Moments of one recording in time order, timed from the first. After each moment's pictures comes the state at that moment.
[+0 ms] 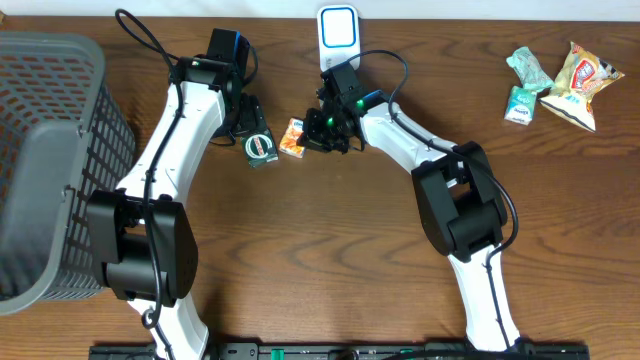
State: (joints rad) left arm -0.17 1.93 1.64 -1.07 -0.19 -0.46; right arm 0.50 2.36 1.76 -0.52 -0.51 0.75
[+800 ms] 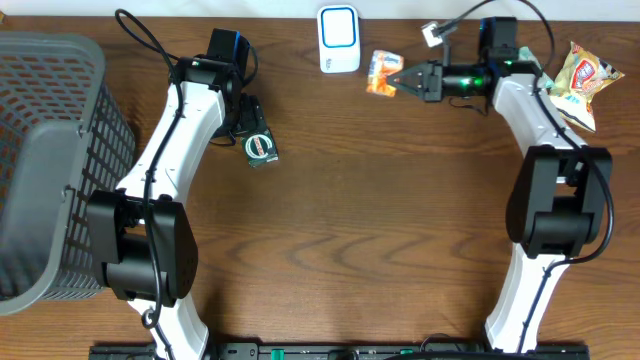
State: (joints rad) left arm -0.17 1.93 1.64 -1.07 -0.19 -0.46; right arm -0.02 2.20 1.73 -0.50 -1.28 -0.17
